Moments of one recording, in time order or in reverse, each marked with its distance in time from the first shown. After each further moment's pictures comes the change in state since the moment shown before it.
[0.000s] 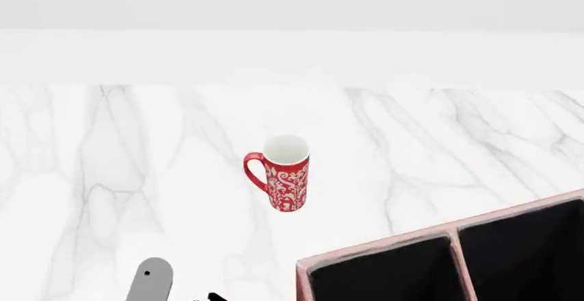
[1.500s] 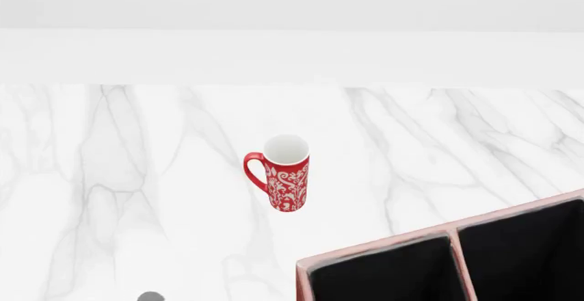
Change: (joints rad) left arm -0.011 -0.001 0.061 -0.030 0.016 0.021 -0.010; right arm -0.108 -0.072 -0.196 0.391 -0.139 -0.389 -0.135
